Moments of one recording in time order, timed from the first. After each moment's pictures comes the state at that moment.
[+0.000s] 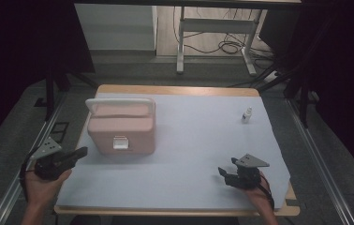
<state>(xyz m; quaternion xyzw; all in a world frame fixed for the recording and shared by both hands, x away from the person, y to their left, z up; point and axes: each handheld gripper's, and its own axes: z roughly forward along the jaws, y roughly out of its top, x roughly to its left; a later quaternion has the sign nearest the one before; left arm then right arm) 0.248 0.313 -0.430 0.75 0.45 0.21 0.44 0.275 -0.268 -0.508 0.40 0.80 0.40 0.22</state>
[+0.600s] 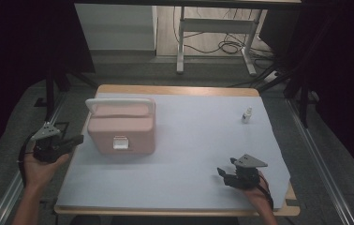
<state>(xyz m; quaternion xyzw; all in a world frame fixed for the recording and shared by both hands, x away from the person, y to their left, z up) 0.294 0.329 -0.426 0.76 0.46 0.20 0.42 0.275 -0.265 -0.509 0.40 0.80 0.39 0.22</state>
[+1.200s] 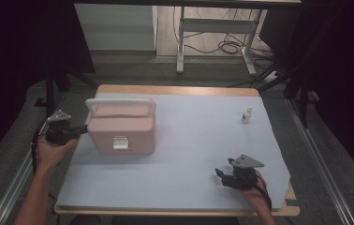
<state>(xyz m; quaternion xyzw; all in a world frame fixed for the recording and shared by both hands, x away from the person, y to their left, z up) 0.361 0.333 -0.450 0.76 0.48 0.17 0.40 0.276 -0.259 -0.512 0.39 0.81 0.38 0.22</state>
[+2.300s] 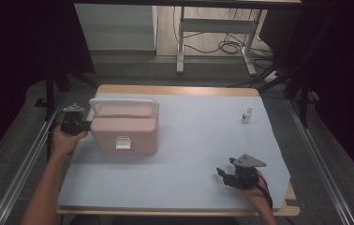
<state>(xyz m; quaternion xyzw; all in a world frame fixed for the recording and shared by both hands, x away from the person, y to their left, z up) 0.407 0.320 -0.472 0.78 0.47 0.13 0.40 0.279 -0.265 -0.514 0.39 0.80 0.39 0.22</state>
